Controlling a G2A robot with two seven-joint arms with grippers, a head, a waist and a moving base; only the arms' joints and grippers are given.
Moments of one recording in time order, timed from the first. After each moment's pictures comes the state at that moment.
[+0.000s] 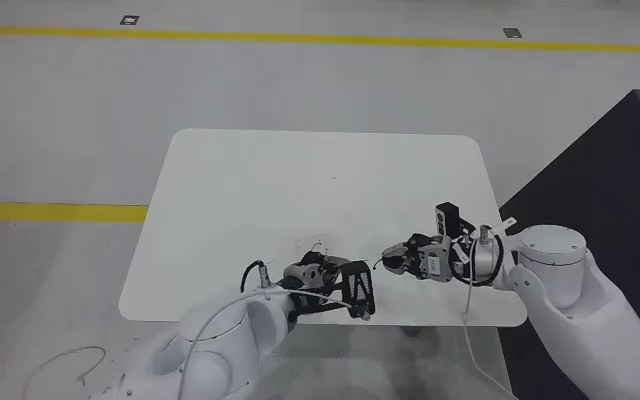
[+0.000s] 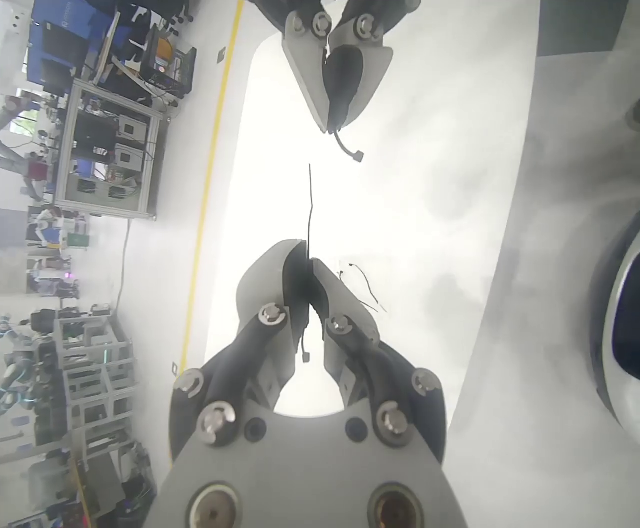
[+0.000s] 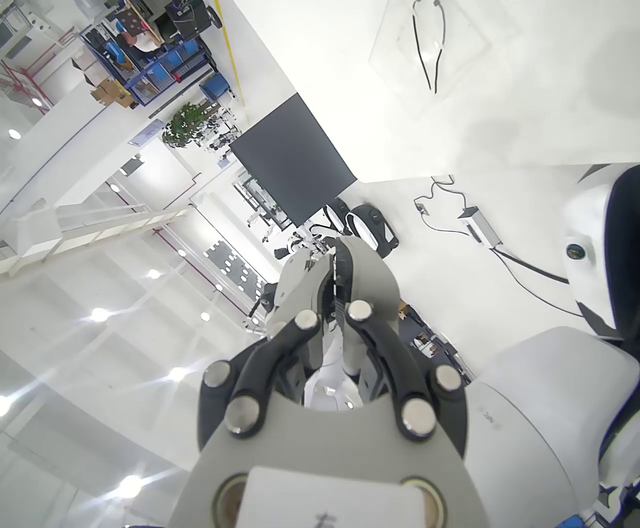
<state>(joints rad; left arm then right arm) 0.87 -0.93 -0.67 -2.30 1.45 -0.40 -0.95 -1.25 -0.87 1.40 -1.98 0.79 0.94 0.68</state>
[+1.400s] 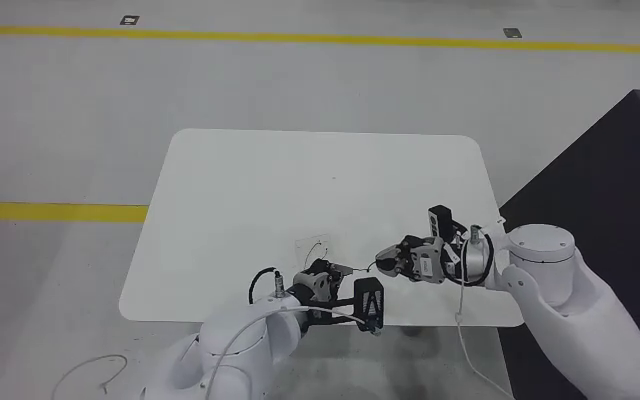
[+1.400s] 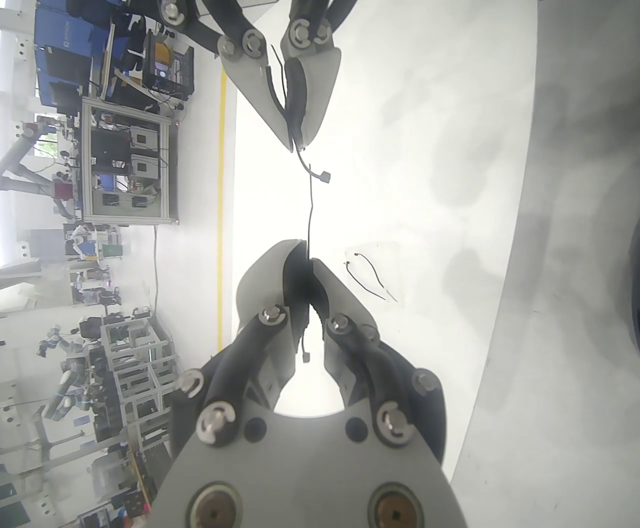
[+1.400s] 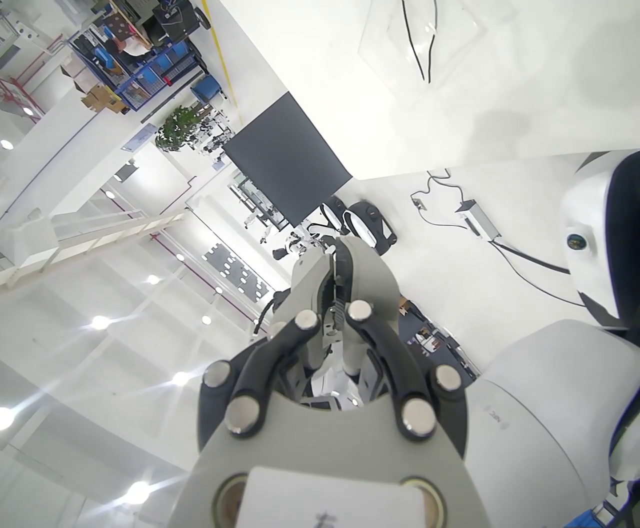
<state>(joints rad) 0.93 -1.01 -0.66 -2.28 1.59 -0.53 -0.98 -1.21 -0.86 1.34 -1.98 0.86 0.97 0.60</state>
